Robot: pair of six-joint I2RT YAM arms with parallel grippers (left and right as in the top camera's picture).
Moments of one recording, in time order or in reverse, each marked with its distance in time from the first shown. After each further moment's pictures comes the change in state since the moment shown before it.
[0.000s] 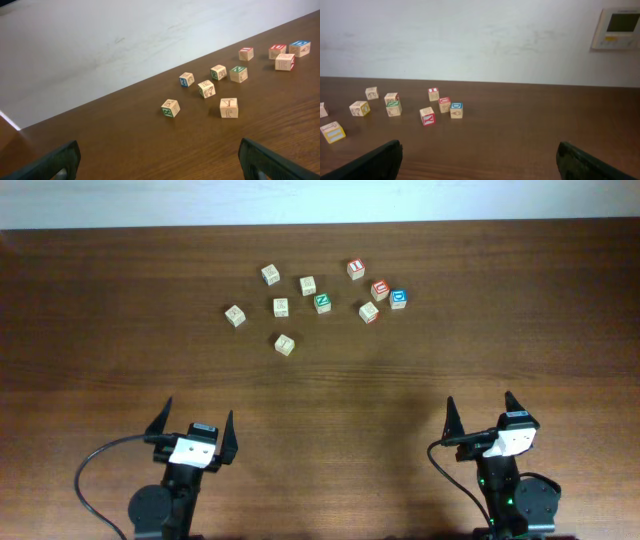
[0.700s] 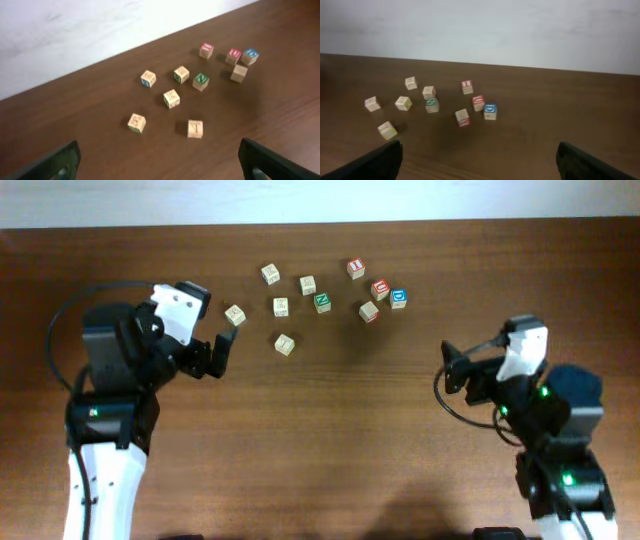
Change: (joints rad) left arm 0.004 1.135 1.040 -0.402 0.210 -0.014; right arm 0.000 0.824 0.739 -0.252 -0.193 0.001
